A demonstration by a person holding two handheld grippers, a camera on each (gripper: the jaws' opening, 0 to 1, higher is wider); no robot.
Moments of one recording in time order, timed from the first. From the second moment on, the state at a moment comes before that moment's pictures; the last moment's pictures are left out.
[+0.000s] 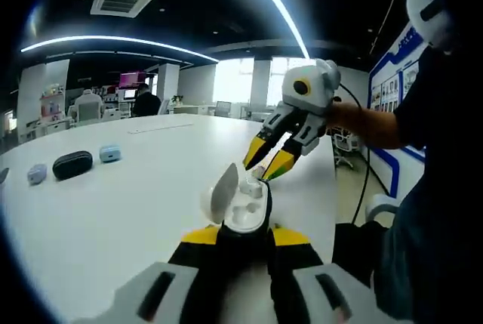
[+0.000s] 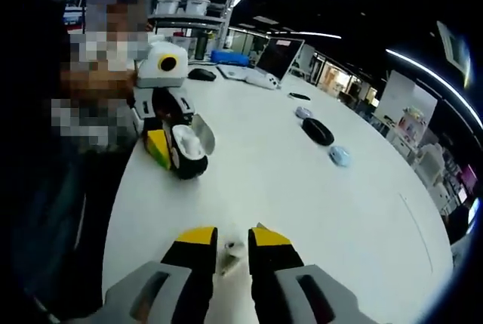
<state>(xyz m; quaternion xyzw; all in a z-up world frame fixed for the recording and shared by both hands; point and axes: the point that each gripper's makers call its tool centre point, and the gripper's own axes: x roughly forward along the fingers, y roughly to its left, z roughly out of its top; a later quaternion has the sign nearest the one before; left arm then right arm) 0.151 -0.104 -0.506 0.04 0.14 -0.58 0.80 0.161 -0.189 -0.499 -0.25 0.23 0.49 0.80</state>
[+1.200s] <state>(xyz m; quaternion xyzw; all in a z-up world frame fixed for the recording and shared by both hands) 0.151 -0.104 -0.507 0.04 0.14 -0.58 0.80 0.187 -0.218 -0.514 -0.24 0.26 0.41 0.84</state>
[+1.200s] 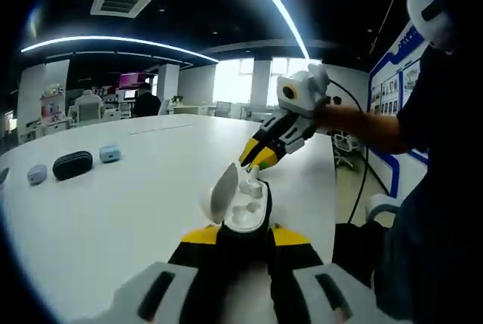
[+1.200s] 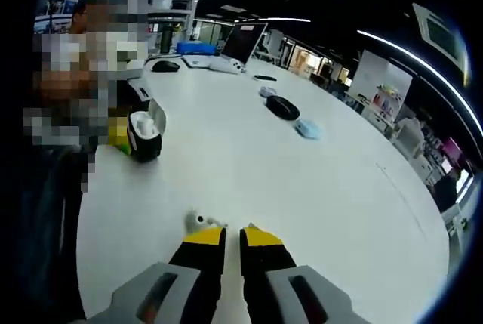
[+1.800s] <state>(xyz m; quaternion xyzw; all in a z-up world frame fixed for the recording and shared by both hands) 0.151 -0.104 -0.506 0.05 0.14 -0.58 0.80 0.177 -0.224 -0.487 -0.12 0.24 0.40 0.87</state>
